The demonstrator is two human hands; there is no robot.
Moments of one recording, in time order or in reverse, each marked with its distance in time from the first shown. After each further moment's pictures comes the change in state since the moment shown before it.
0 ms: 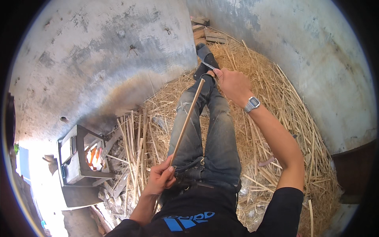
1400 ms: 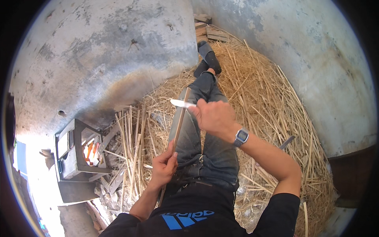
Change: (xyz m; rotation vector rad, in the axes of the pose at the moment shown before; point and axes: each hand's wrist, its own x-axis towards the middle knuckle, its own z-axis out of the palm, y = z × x) left_hand 0.029 -0.013 0.017 0.192 0.199 0.184; right_hand -0.070 -0.083 0.002 0.110 -0.104 -0.259
